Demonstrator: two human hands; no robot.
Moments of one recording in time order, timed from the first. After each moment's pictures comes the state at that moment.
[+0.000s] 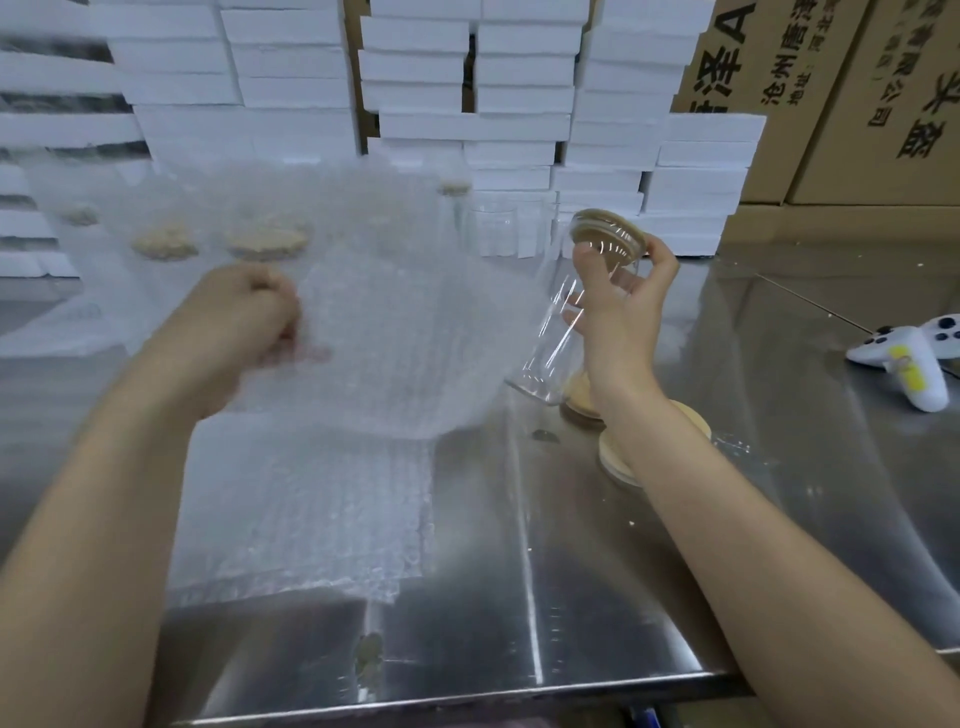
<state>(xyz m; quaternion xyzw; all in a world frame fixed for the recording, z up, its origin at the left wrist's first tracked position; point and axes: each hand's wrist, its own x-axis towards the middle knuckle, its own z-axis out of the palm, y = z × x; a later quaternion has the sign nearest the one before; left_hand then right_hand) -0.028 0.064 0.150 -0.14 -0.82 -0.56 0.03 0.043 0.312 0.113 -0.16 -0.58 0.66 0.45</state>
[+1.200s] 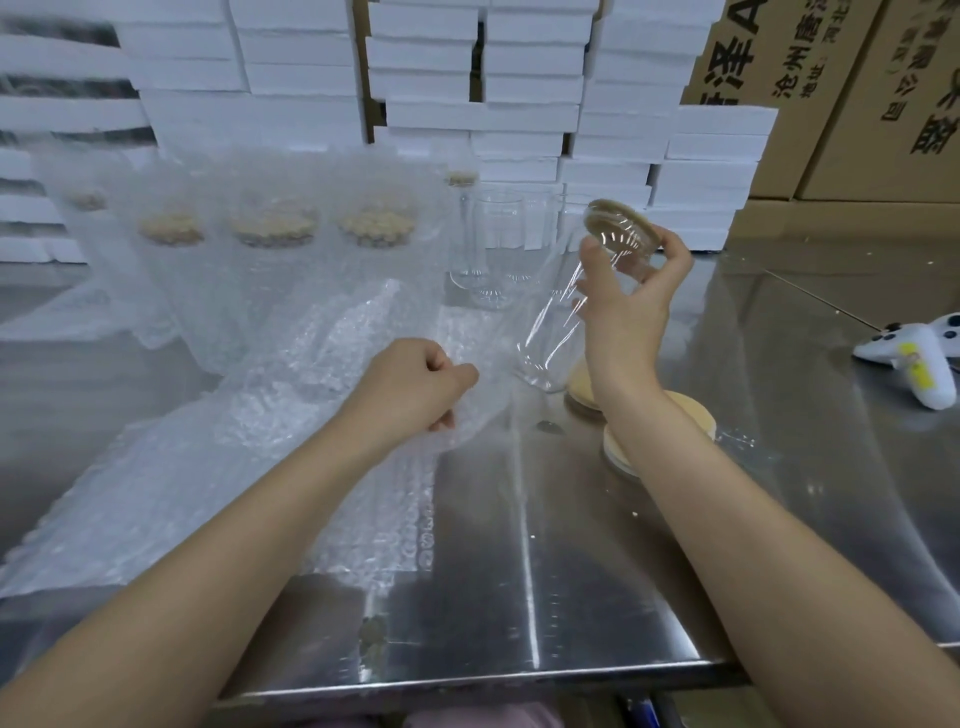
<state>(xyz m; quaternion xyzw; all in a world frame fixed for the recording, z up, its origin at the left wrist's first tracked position) 0.006 0.137 0.091 -0.22 -0.84 -0.49 -0.06 0.043 0.310 0.107 -0.16 -0.59 0.62 0.50</state>
